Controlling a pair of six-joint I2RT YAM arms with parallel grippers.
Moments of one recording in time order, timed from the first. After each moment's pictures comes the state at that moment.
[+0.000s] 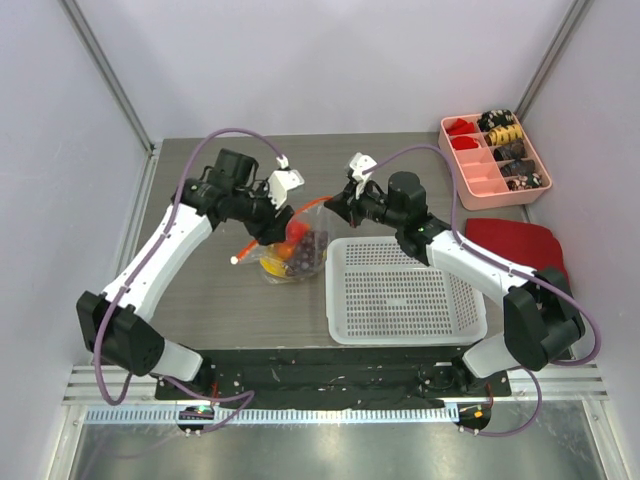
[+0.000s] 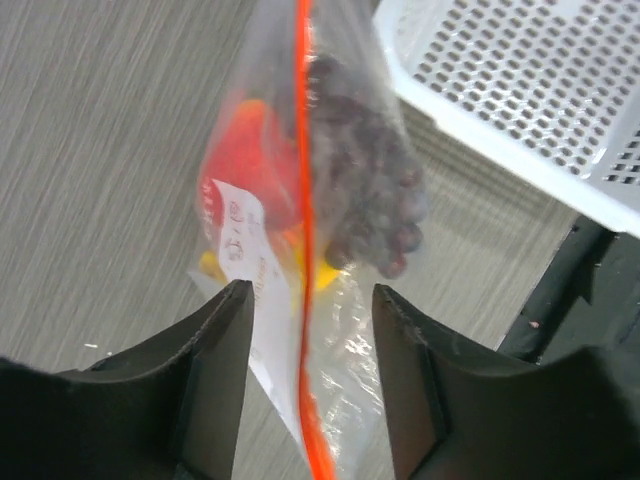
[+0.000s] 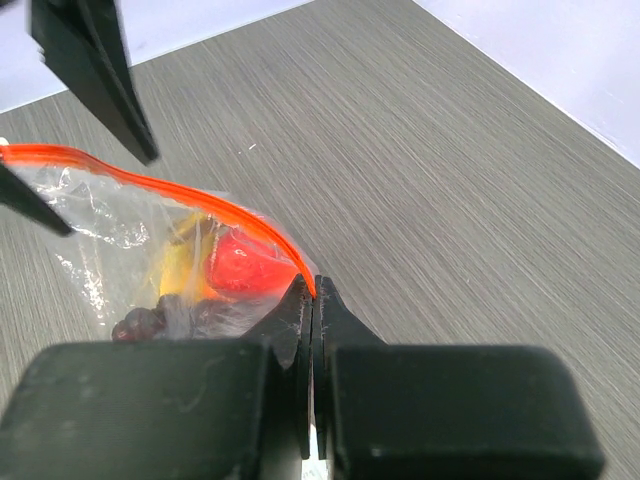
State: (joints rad) left arm -0.41 1.43 1.43 -0.92 0.45 0.50; right arm 0.55 1.46 0.97 0.35 -0.48 -0.07
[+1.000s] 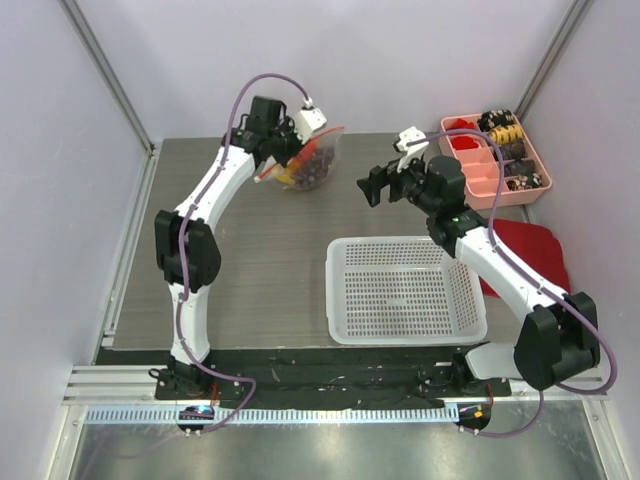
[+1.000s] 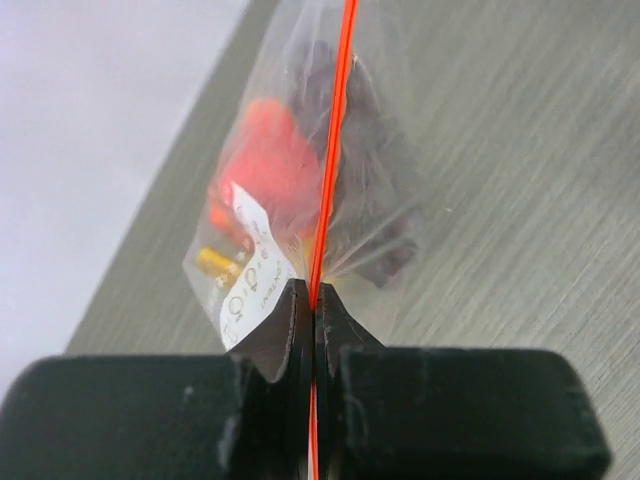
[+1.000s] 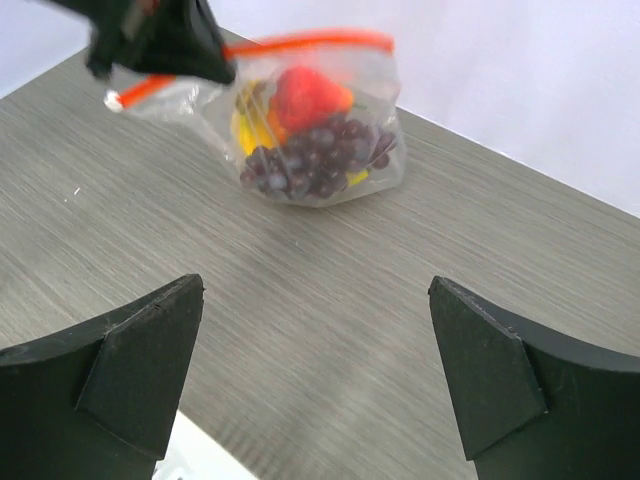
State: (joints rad) left arm -0.37 2.11 2.11 -0.64 0.26 0.63; right arm 0.36 1.35 1.02 0.20 -0.27 -0.05
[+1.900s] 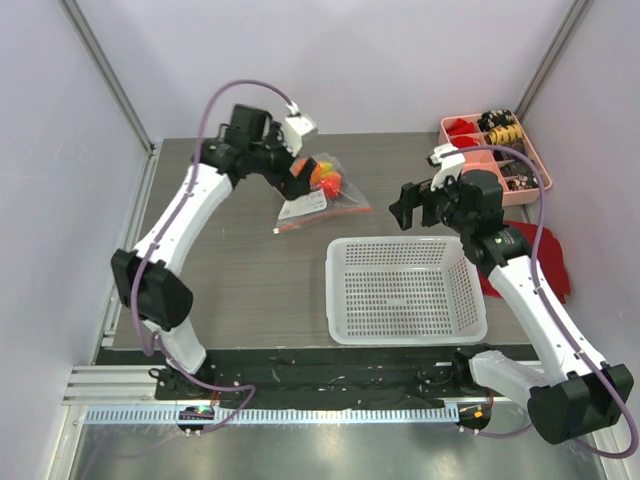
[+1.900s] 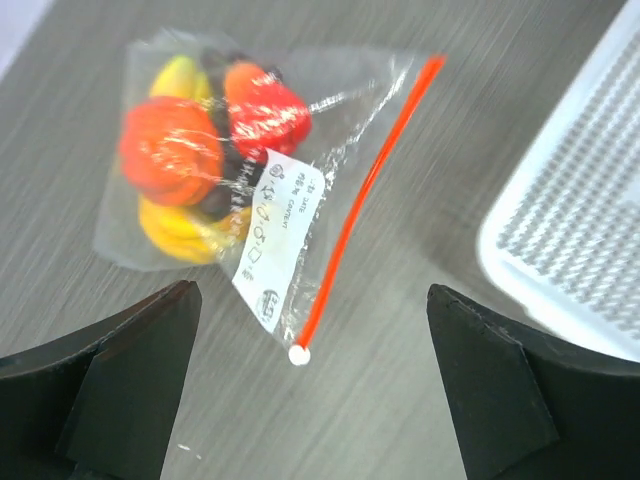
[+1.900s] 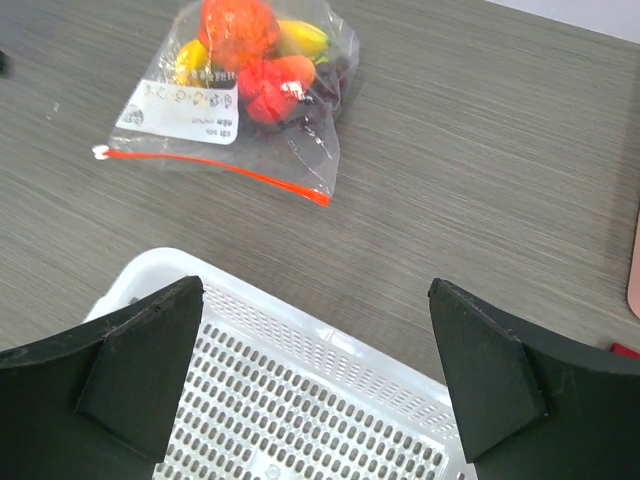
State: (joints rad) left arm -0.43 1.78 1.80 -0.77 0.40 0.41; right arm 0.25 1.06 1.01 -0.31 -0.24 -0.02
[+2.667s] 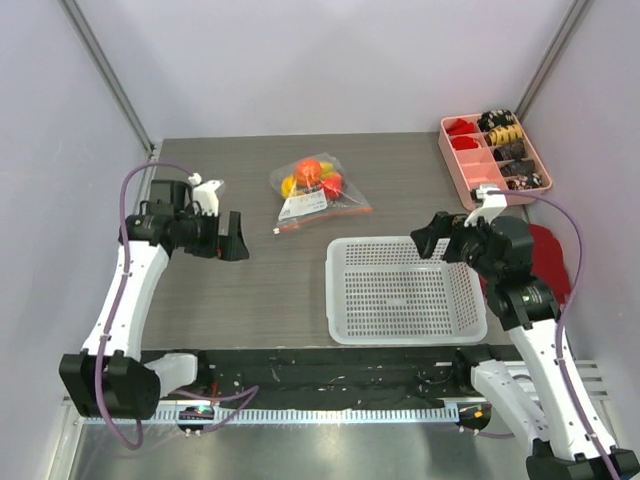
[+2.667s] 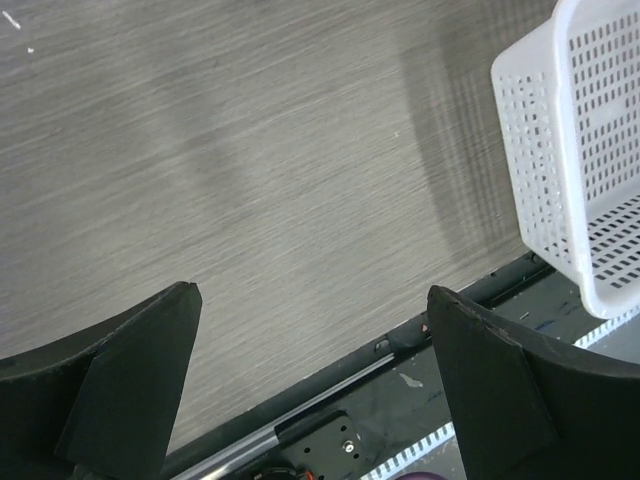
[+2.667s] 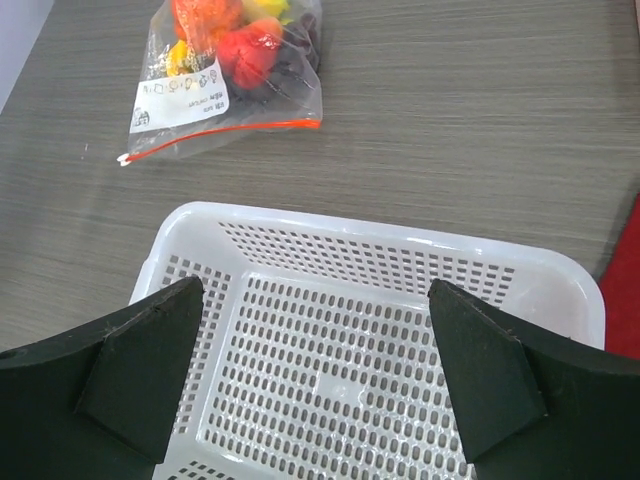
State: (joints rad) left arm -0.04 1.18 1.15 -0.97 0.46 0.08; right arm 0.18 0.69 0.83 -0.48 -0.18 0.26
